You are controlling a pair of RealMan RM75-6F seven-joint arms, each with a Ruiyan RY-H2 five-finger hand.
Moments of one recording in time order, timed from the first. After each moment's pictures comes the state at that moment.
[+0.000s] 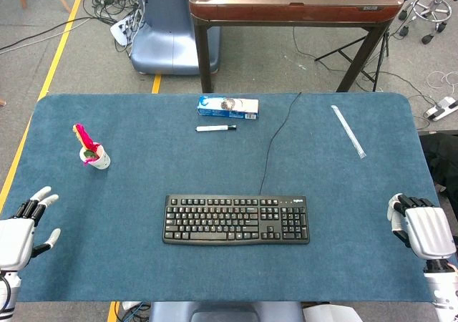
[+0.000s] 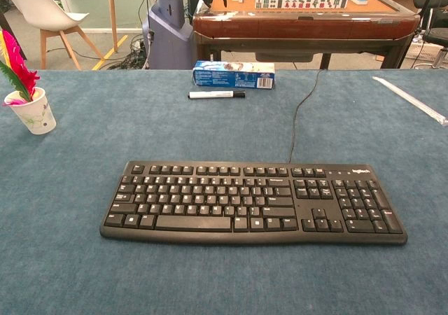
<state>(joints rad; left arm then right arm) -0.10 -1.18 -0.06 -1.56 1.52 1.53 0.08 0.09 -1.12 0.05 -1.58 -1.53 1.49 -0.07</state>
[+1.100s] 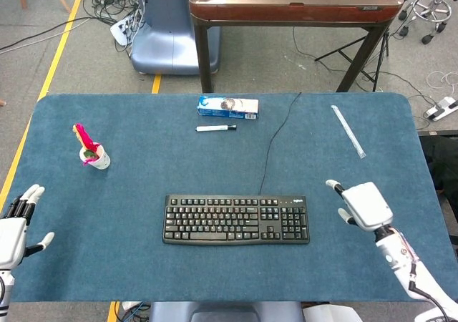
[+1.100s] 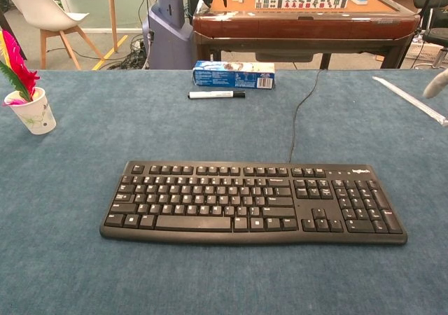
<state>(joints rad) -0.10 -1.16 -0.08 -1.56 1.43 1.48 0.08 0.37 -1.11 0.10 -1.69 -1.48 1.07 -0.34</state>
